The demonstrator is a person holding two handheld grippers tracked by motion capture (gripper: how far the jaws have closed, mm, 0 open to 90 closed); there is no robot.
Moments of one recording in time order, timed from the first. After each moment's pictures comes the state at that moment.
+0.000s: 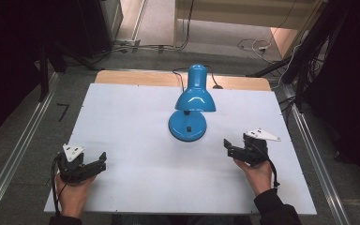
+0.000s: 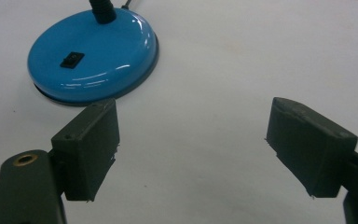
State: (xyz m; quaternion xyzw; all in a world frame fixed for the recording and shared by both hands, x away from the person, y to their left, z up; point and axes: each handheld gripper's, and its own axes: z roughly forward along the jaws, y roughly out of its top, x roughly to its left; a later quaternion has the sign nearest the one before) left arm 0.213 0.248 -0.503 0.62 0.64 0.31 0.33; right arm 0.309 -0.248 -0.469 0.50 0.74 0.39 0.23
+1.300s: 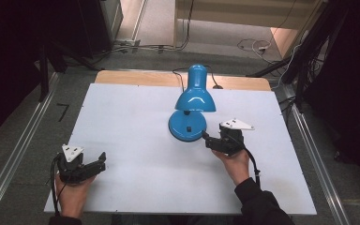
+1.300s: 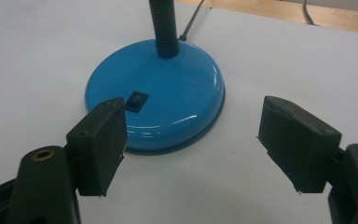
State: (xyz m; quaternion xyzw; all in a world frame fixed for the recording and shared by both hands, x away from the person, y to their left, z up) left arm 0.212 0.249 -0.503 0.62 0.64 0.31 0.33; right arm 0.331 -0.182 -0.464 0.45 0.76 0.42 0.21
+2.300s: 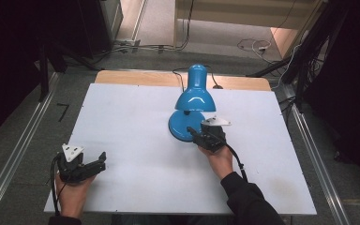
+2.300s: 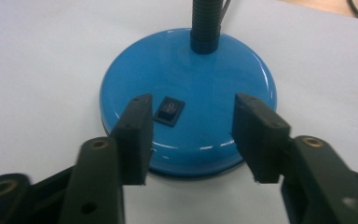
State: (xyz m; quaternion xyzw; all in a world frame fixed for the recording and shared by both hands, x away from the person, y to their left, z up) left arm 0.212 0.249 -0.501 0.62 0.64 0.31 0.34; right arm 0.348 -0.136 -0.479 0.44 0.78 0.39 0.22
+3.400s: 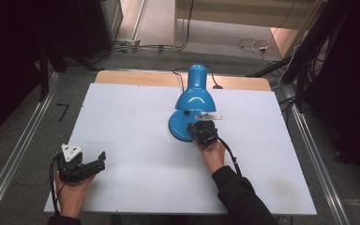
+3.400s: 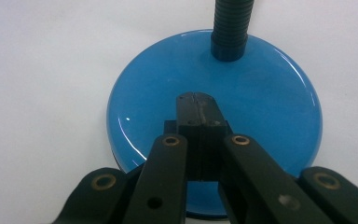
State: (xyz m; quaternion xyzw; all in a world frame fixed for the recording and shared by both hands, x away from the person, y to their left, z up) left arm 0.212 0.251 -0.501 0.62 0.64 0.31 0.34; right arm 0.368 -0.117 -0.492 0.45 0.78 0.39 0.19
